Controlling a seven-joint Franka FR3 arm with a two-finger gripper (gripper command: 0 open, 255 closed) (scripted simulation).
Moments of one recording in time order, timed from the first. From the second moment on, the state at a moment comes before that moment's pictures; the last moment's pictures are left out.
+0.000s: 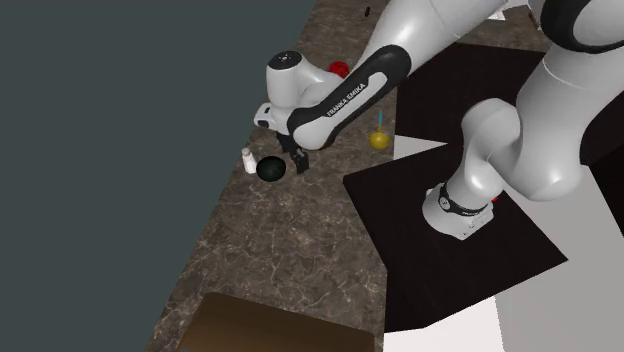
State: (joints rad) arm -0.04 0.12 -0.54 -2.37 0.10 2.49 -0.84
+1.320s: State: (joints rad) arm -0.27 0.61 -0.37 -2.06 0.40 2.59 -1.18
